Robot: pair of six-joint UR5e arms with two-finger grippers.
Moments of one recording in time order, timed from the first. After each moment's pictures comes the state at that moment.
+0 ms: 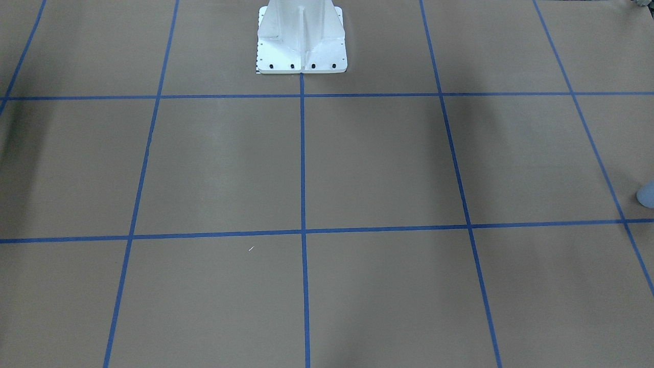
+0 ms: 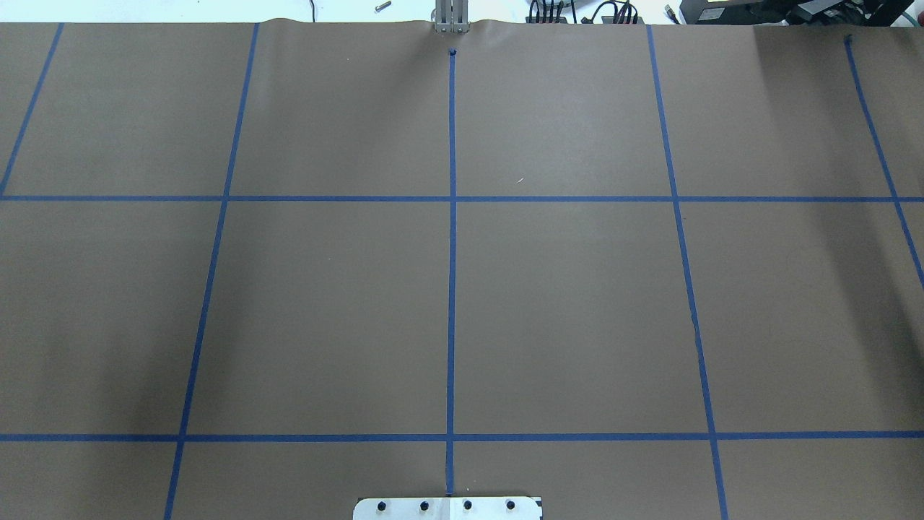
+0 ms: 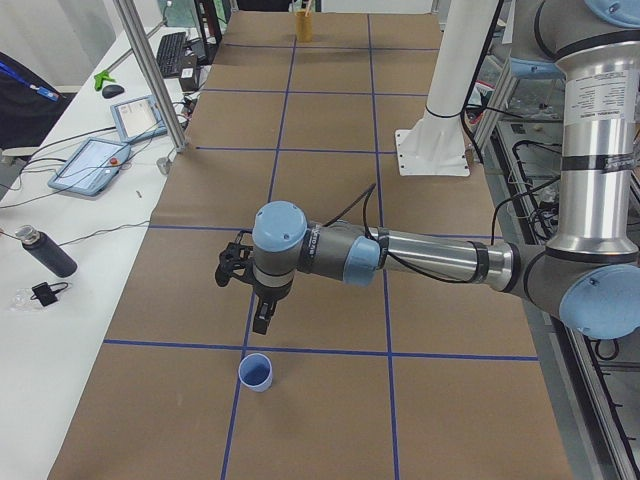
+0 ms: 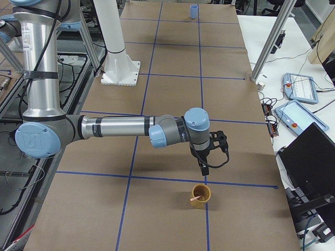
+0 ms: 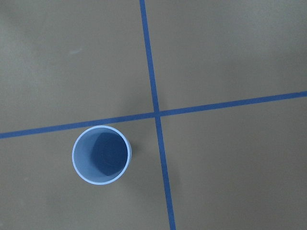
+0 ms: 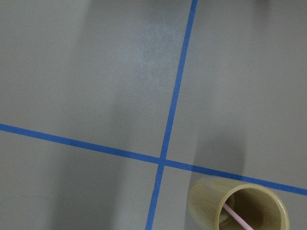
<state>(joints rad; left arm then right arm) -1.61 -1.52 -1.74 -1.70 -2.36 0.02 1.53 -1.58 1.63 -1.29 2.26 0.04</state>
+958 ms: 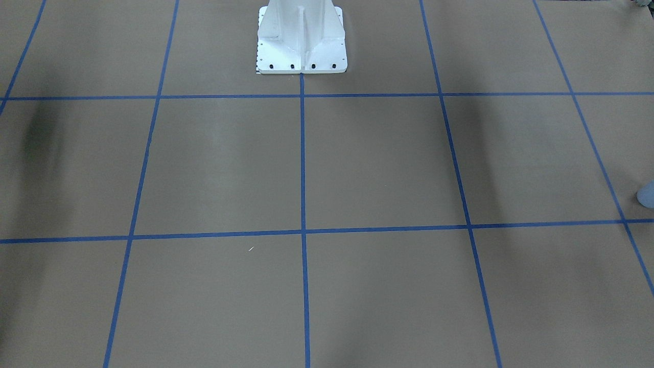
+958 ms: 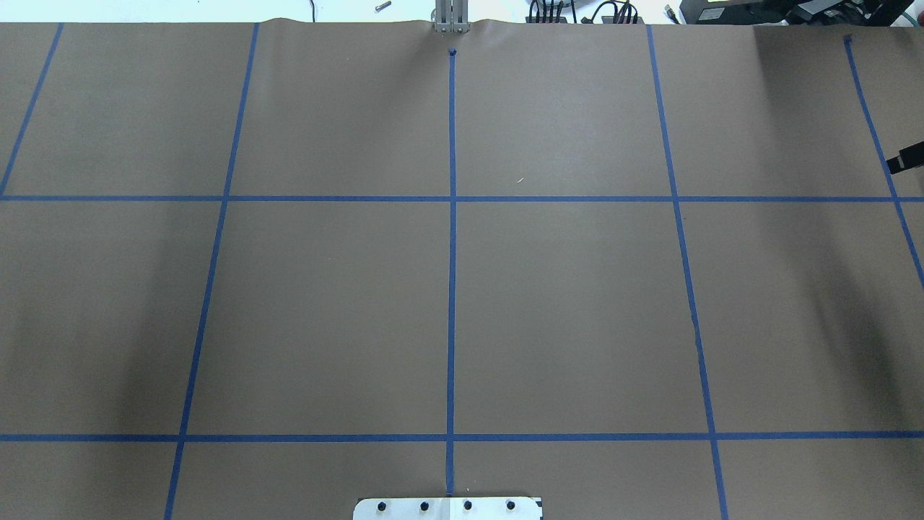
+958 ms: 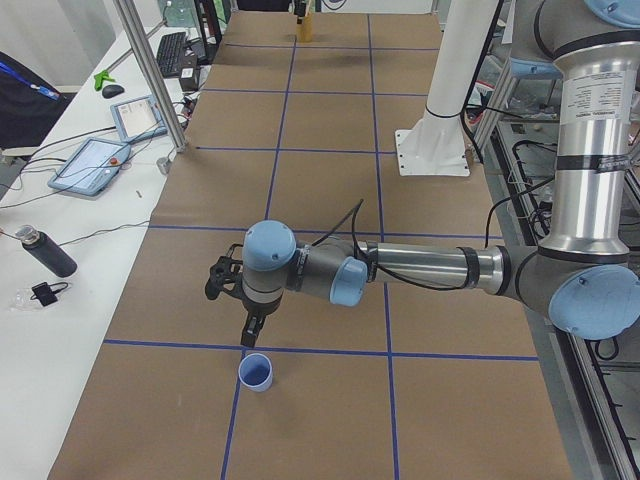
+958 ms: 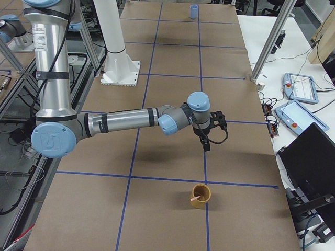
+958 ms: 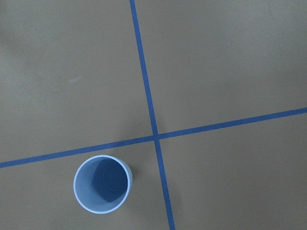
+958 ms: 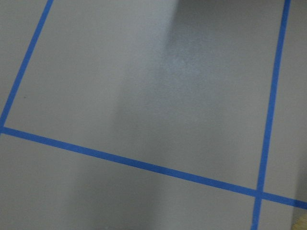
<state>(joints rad) -1.60 -1.56 -1.56 -1.88 -2.35 0.02 1.30 -1.54 1.69 -1.21 2.24 0.32</state>
